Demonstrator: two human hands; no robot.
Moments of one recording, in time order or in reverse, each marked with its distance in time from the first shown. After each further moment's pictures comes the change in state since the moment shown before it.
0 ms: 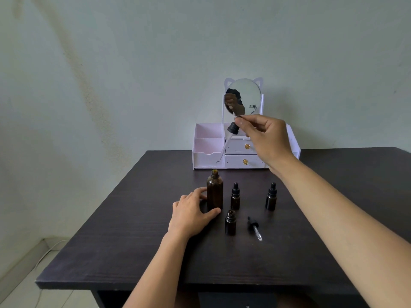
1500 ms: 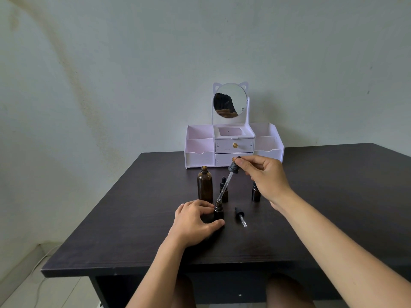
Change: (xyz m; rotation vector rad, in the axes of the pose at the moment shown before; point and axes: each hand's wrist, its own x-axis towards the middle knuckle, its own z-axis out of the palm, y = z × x) left_hand -0.043 0.016 0.008 0.011 -0.091 0.190; right_hand -0.084 0.024 -0.041 0.053 -0.066 0.201
